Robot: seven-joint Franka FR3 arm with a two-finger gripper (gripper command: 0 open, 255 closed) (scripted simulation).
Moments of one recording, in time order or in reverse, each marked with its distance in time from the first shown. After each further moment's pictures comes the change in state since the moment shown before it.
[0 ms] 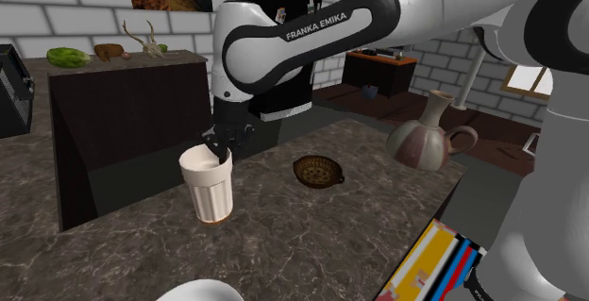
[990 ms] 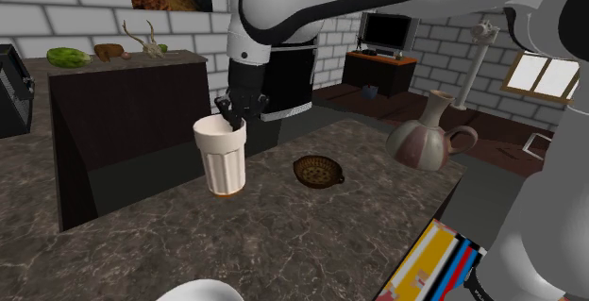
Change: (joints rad) arm -0.047 -0.107 -0.017 0.049 0.044 -0.156 -0.069
